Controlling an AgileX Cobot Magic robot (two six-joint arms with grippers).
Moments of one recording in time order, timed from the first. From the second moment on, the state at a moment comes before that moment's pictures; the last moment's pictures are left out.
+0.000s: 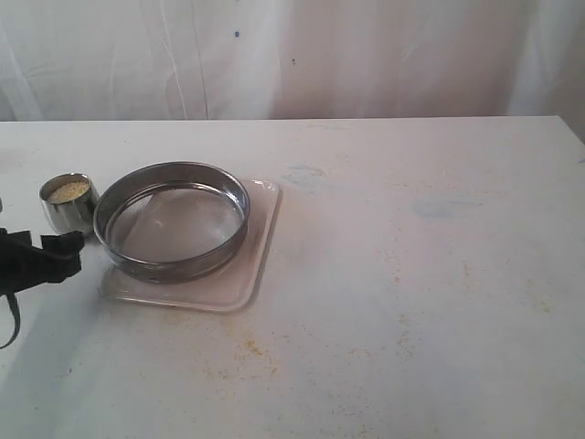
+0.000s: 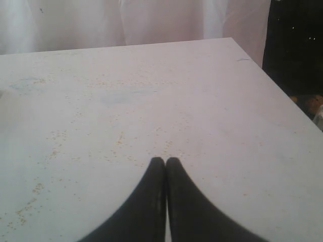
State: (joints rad) left arm 0.19 1.83 -0.44 0.30 -0.92 -0.23; right arm -0.03 0.01 0.00 -0.04 0.33 0.07
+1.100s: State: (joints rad) left arm 0.29 1.91 -0.54 0.47 -0.97 -0.21; right arm -0.03 0.01 0.00 -0.04 0.33 0.07
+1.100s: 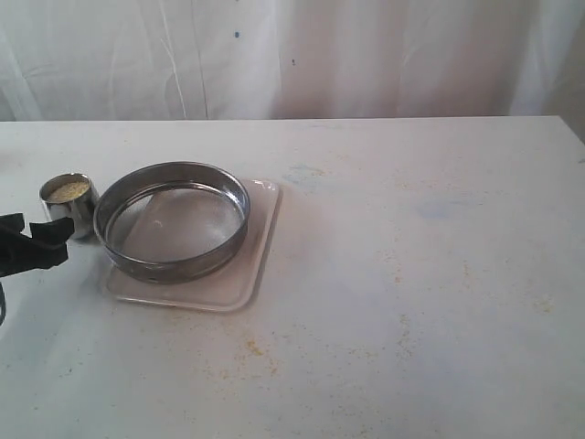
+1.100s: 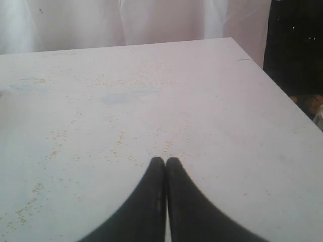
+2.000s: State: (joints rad) left arm 0.29 2.04 -0.69 0.55 -1.03 -0.26; right arm -0.03 0.01 0.00 -0.04 0.33 0.07
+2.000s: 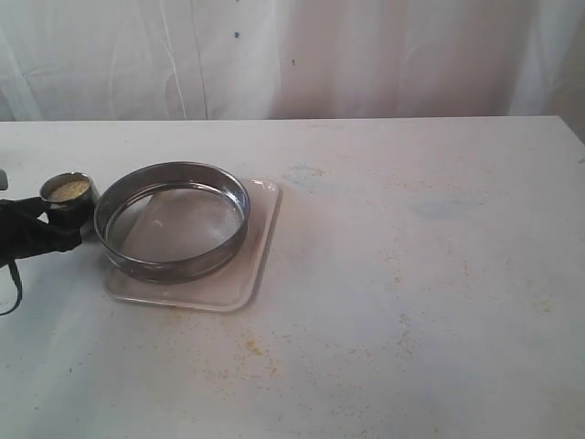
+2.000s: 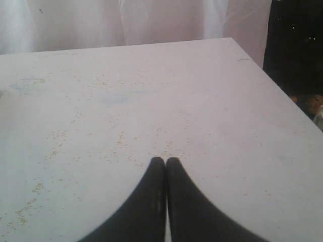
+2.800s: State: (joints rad) left arm 0.29 2.10 -0.73 0.55 -1.03 -0.29; right arm -0.03 0.01 0.00 -0.04 0.33 0.07
